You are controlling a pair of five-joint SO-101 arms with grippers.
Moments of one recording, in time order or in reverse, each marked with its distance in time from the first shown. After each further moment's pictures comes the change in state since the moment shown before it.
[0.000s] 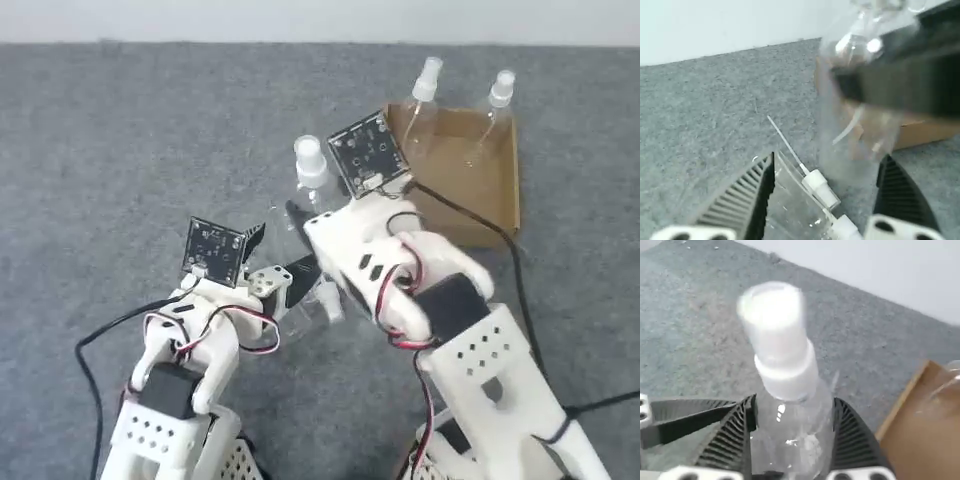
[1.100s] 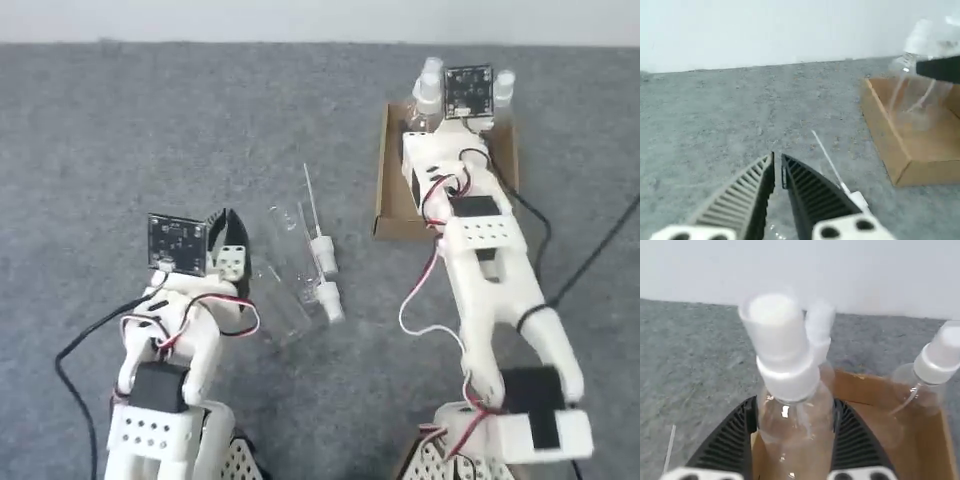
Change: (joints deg) left arm -9.8 0.0 0.0 -3.5 0.4; right arm 25.8 37.1 0.9 -41.0 -0.1
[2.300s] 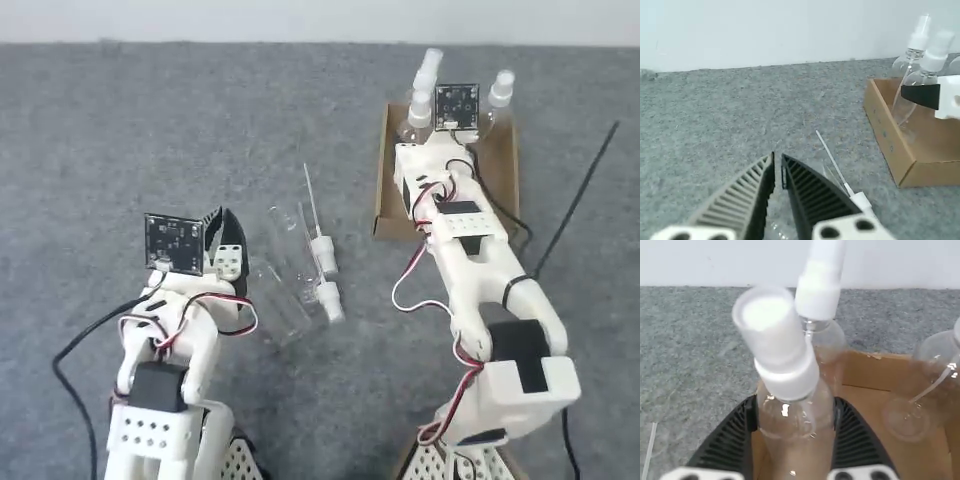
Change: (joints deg) left arm -0.8 0.0 0.0 0.0 0.0; right arm -0.3 12.4 -0.1 -10.4 -1.8
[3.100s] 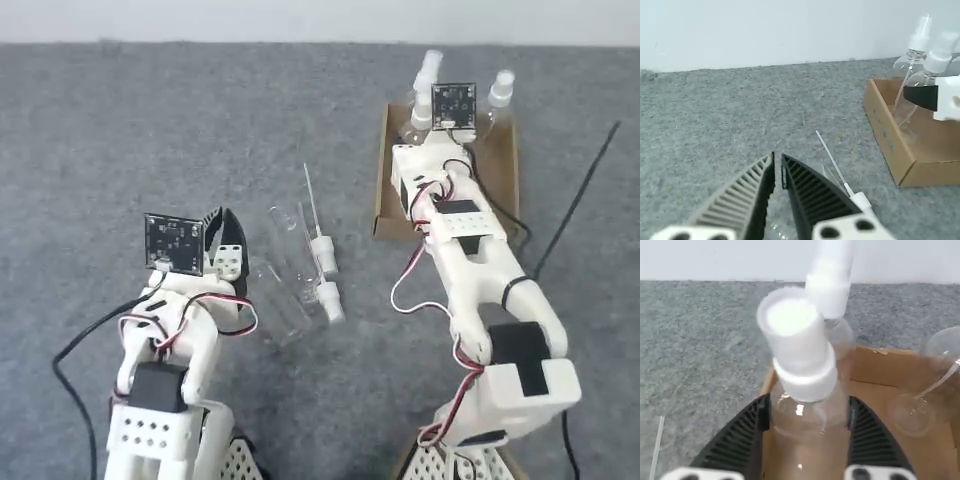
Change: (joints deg) left arm 0.0 0.0 0.0 0.0 0.0; right arm -0.6 -0.1 -0.3 3.3 0.1
